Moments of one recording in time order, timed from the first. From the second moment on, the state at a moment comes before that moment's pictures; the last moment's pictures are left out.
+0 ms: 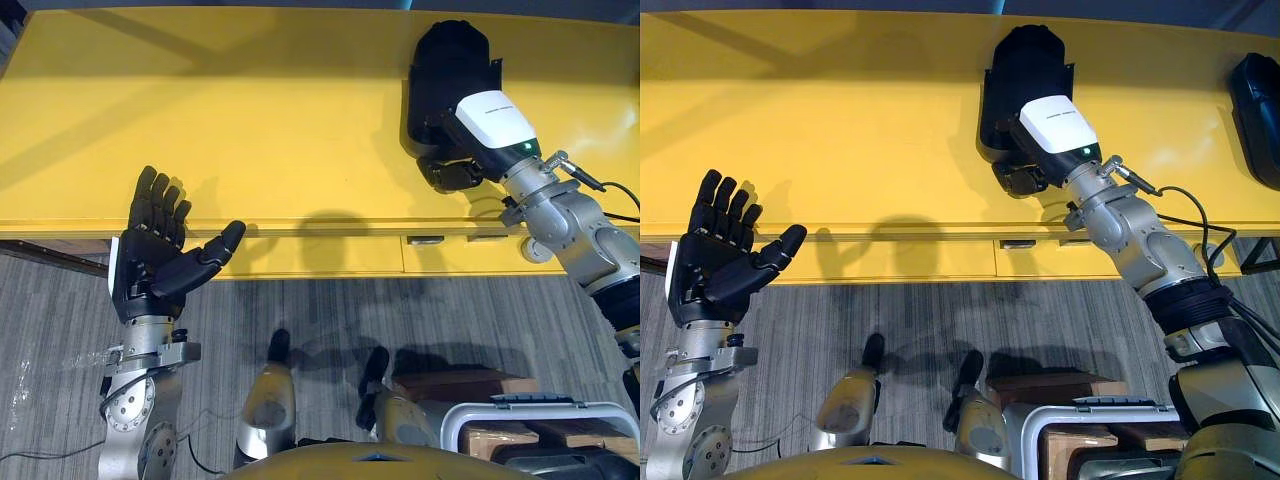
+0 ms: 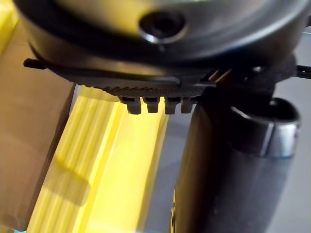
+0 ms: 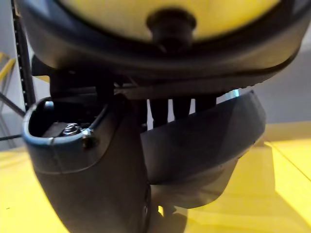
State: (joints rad) left arm 0.39 0.25 0.09 -0.43 -0.50 -0.24 0.08; right arm -0.64 -0.95 0.39 0.30 -0.51 -0.28 -0.18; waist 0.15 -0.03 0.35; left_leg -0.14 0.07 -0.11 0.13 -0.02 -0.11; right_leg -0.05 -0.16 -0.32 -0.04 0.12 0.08
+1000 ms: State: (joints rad) left arm 0.38 0.25 0.12 -0.43 -0.50 -0.29 0.06; right arm -0.80 -0.99 0.53 0.48 -0.55 -0.46 -0.42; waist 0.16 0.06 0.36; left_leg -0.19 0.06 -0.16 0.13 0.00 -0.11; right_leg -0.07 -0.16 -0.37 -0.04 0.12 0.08
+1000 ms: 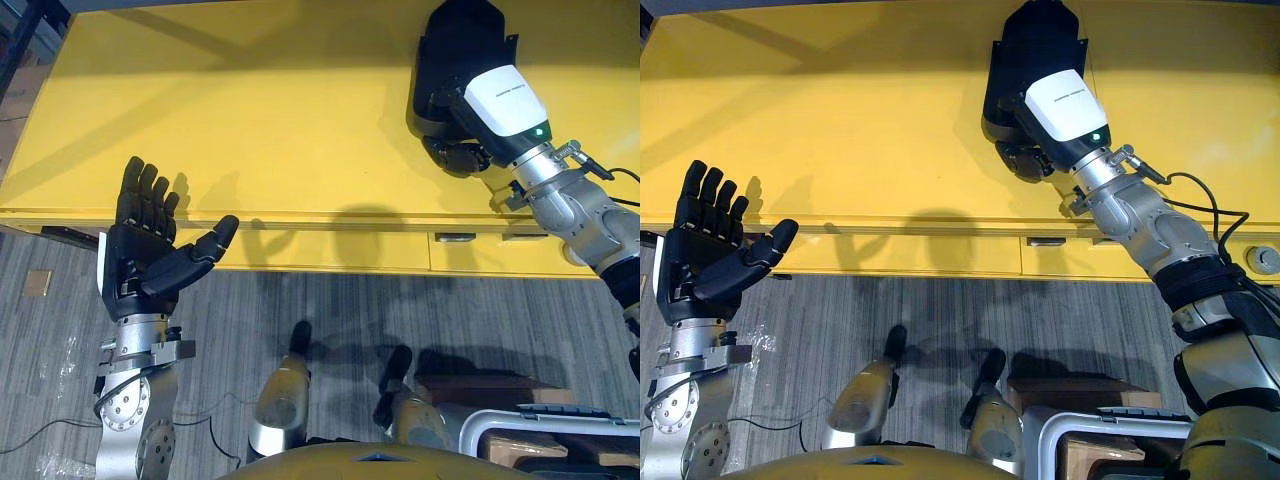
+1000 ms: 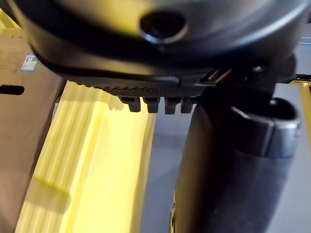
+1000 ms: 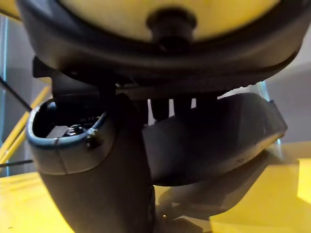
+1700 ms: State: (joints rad) left arm 0.36 0.25 0.12 -0.43 -0.50 -0.31 0.06; right arm -0.81 -0.99 0.54 0.46 -0.57 -0.50 -0.45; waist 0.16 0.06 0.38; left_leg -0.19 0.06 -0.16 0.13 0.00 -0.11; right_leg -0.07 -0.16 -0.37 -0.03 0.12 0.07
